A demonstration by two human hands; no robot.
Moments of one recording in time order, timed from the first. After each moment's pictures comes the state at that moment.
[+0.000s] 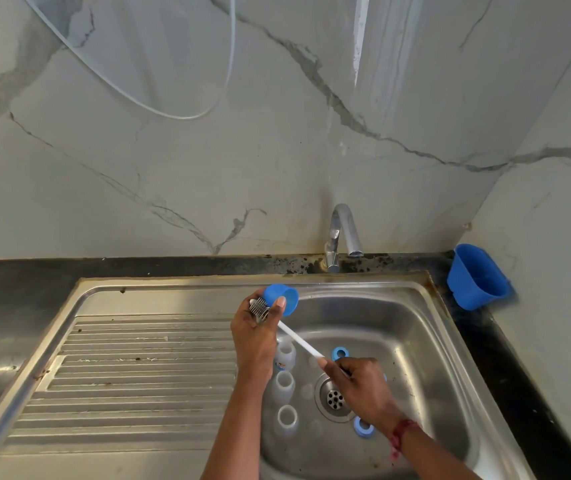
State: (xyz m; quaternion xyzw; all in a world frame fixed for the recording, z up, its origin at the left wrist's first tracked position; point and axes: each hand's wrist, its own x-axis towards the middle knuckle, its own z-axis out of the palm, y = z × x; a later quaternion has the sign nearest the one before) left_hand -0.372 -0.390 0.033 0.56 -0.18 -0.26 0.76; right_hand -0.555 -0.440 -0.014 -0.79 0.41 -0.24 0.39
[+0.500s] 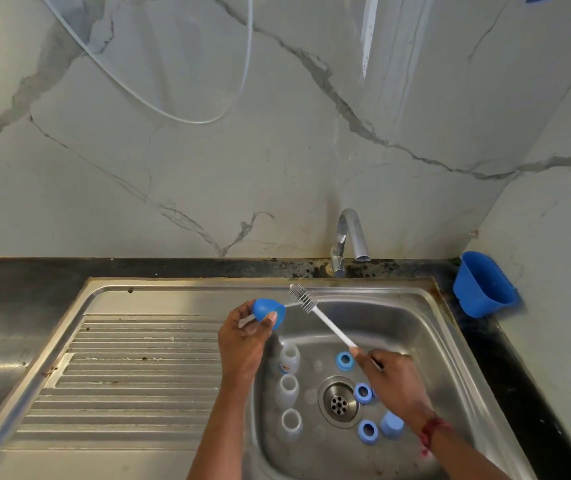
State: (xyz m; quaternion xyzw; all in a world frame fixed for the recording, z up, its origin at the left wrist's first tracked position) left_hand -0.340 -0.370 0.012 0.64 -0.17 -0.25 0.70; right_hand -0.579 -0.462 0.008 -0.79 0.46 -0.24 0.33
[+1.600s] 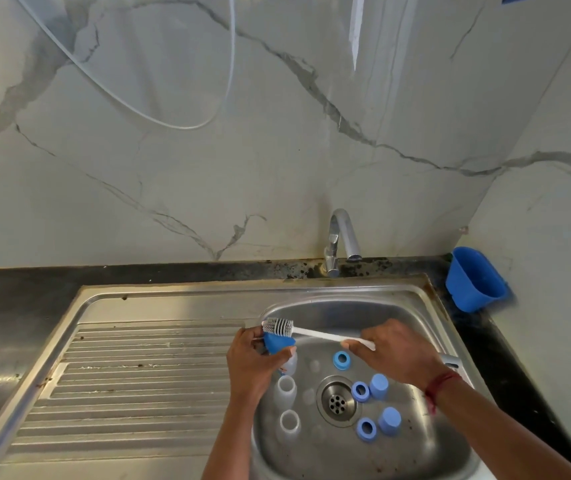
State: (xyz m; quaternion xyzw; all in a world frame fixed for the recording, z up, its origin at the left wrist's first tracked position) left_hand -0.356 -0.362 -0.014 0.79 -0.28 -0.19 0.51; right_hand -0.579 -0.505 0.056 -0.92 0.37 0.01 0.11
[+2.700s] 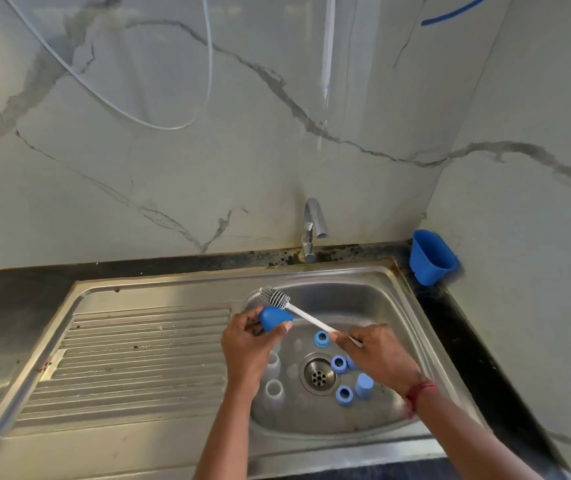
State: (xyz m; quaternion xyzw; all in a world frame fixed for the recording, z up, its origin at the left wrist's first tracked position) left_hand -0.413 -0.329 0.033 0.66 -0.20 -0.26 0.67; right_hand -0.621 -0.432 0.046 -0.84 0.44 -0.16 0.28
